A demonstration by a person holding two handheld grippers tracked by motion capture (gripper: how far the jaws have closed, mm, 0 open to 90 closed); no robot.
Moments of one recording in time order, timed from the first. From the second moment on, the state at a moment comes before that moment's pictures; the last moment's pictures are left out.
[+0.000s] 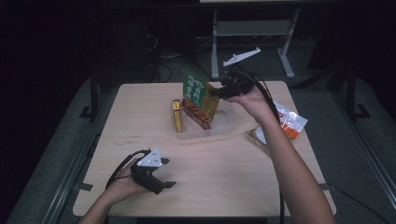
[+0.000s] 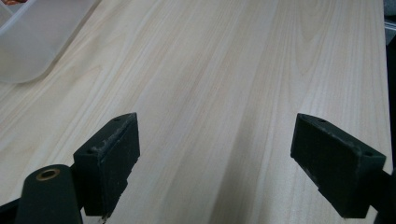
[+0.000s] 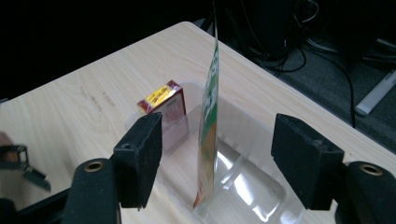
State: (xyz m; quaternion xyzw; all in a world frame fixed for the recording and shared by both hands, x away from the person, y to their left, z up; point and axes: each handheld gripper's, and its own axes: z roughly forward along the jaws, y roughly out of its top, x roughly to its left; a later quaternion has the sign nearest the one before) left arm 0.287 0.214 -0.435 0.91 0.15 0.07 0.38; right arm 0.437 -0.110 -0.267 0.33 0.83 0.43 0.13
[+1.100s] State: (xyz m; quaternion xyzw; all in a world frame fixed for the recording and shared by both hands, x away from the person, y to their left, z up) left arm 0.287 0.218 -0.440 0.91 0.18 0.06 0.38; right arm 0.382 -0.229 -0.396 0.39 0.82 0.39 0.14
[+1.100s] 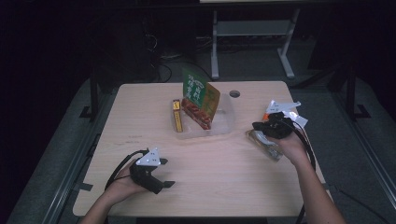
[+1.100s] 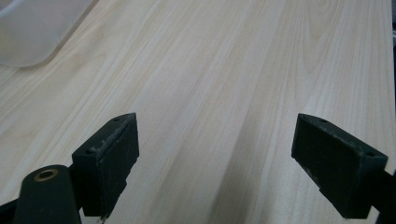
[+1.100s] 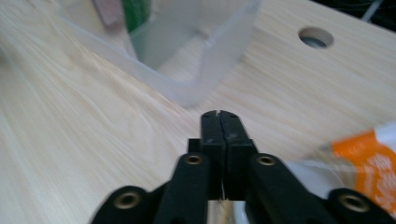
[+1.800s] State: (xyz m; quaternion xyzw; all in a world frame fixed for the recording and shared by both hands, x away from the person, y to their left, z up) left arm 0.287 0.216 -0.444 0.91 0.17 0.05 0.37; right arm 0.399 -0.274 -0.446 0.42 0.84 0.29 0.17
